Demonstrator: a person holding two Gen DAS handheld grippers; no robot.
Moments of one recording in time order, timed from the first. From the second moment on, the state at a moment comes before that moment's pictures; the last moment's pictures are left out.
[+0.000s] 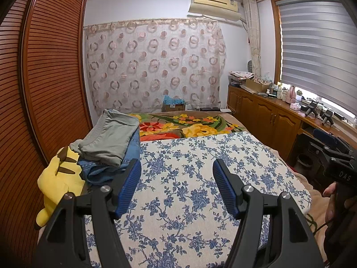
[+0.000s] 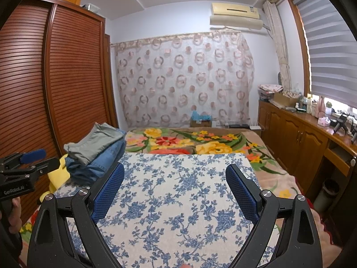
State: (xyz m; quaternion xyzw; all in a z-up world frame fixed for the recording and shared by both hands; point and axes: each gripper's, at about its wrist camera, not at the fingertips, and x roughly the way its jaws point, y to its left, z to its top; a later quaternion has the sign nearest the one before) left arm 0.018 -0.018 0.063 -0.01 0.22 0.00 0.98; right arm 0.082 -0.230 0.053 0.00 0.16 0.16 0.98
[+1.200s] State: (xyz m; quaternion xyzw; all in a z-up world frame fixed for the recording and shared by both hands) left arm 0.017 -0.015 0.055 -0.01 0.22 0.00 0.98; right arm 0.082 -0.229 0.052 0.00 0.16 0.16 0.98
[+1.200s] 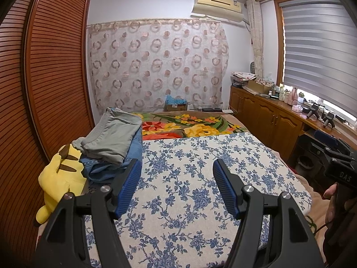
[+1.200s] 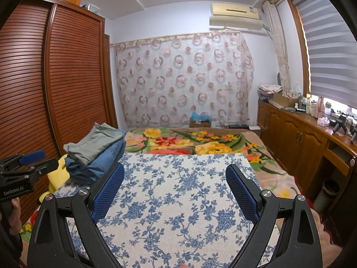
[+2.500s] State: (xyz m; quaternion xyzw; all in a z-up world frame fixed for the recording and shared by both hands) left arm 0.017 -0.013 0.056 -0.01 0.22 0.00 0.98; right arm 0.083 -0.231 0.051 0.00 0.15 0.15 0.98
